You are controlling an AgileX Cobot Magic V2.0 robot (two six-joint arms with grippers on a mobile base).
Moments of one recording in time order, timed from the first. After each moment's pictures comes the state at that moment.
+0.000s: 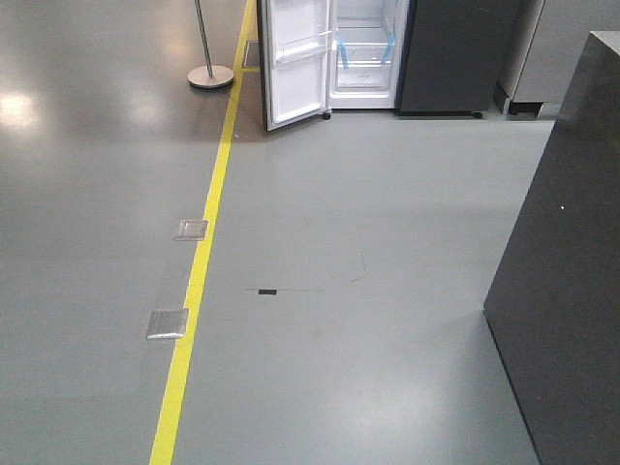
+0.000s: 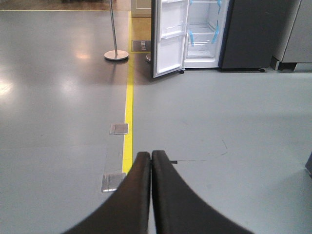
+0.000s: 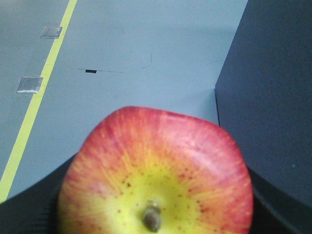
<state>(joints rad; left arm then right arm) -0.01 -0.01 0.03 -0.02 0.31 -0.09 0.01 0.42 -0.53 0.01 0.85 0.00</state>
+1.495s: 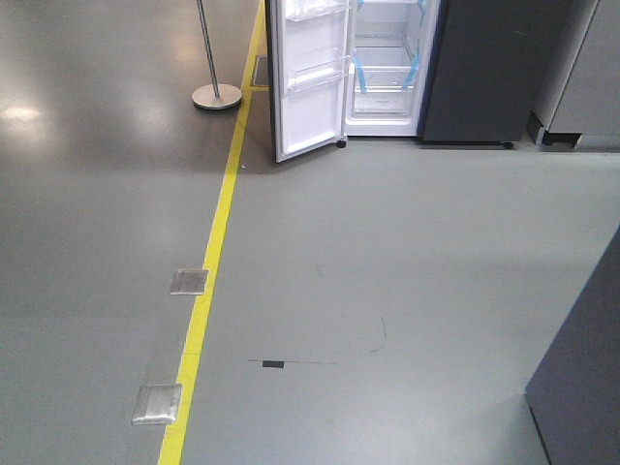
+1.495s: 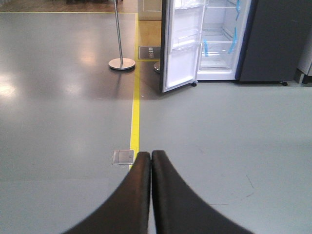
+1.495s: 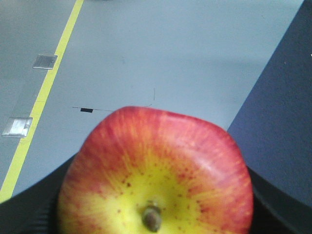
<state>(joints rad) -0.01 -0.01 0.03 -0.02 0.31 -0.09 0.01 0.42 -0.53 0.01 0.85 0.00</state>
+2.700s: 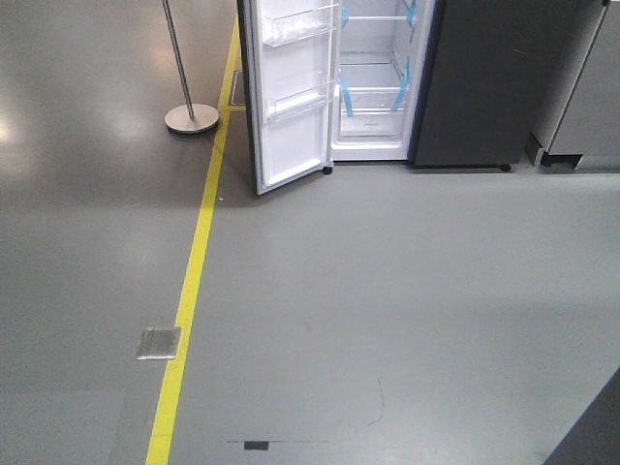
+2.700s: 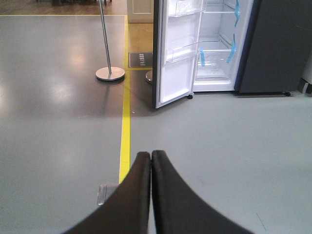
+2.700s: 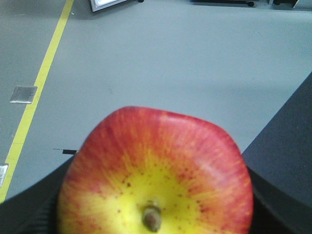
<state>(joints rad) -0.01 -0.01 0.03 -0.02 0.31 -0.09 0.01 0.42 -0.53 0.01 0.85 0.00</state>
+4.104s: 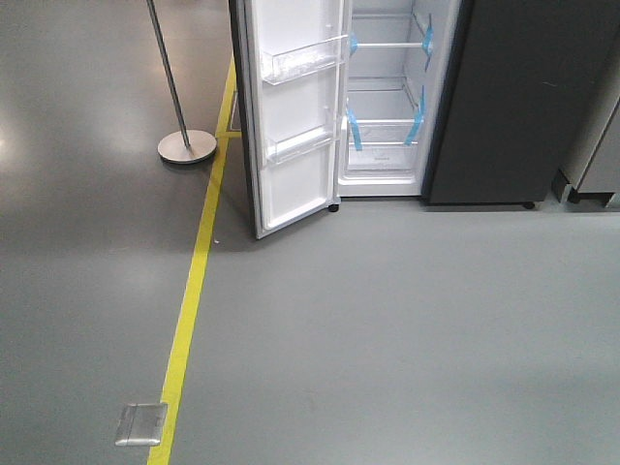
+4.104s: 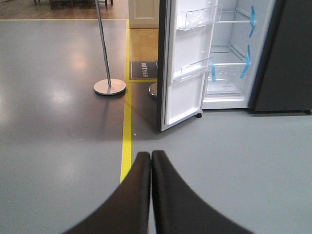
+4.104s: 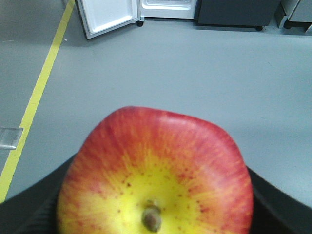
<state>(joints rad) -0.01 -0.01 0.03 -0.02 0.31 -0.09 0.01 0.42 -0.53 0.01 0.85 0.00</state>
